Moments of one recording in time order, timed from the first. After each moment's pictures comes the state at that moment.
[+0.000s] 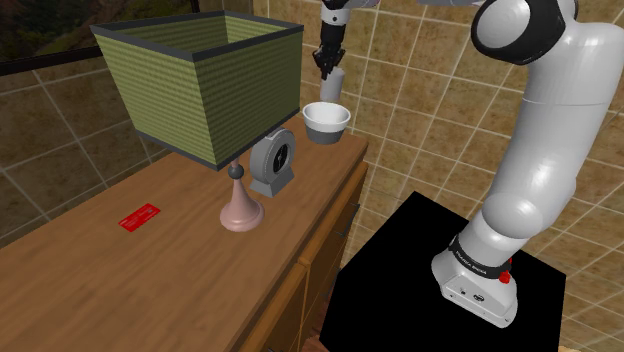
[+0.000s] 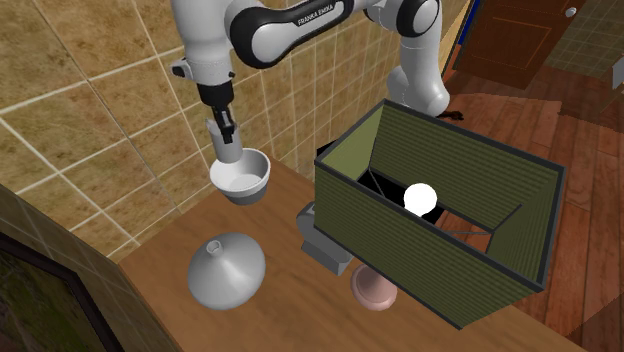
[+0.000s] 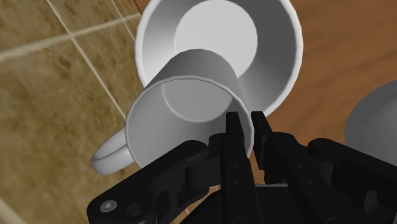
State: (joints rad) arm -0.17 0.30 0.00 -1.45 0.00 1.82 -0.04
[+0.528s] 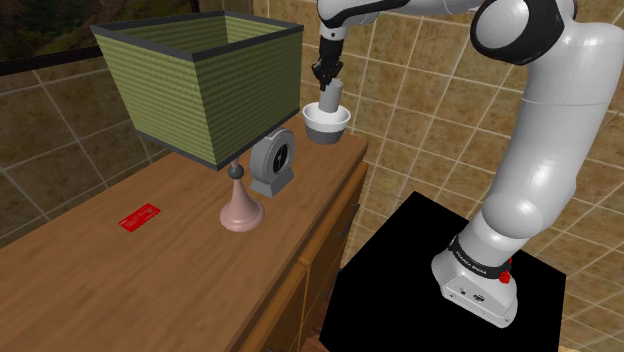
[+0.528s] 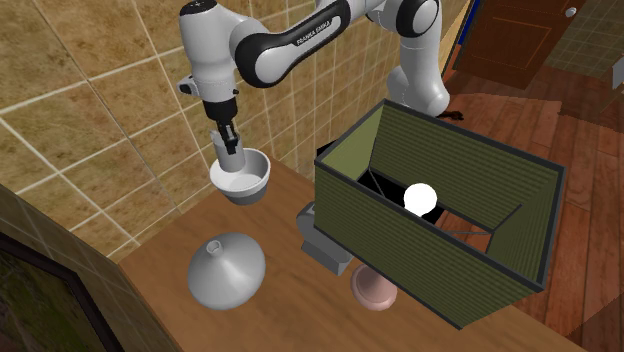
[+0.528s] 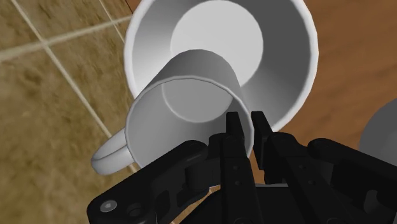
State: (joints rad) arm -0.17 0.30 0.00 -1.55 0.00 1.92 -0.04
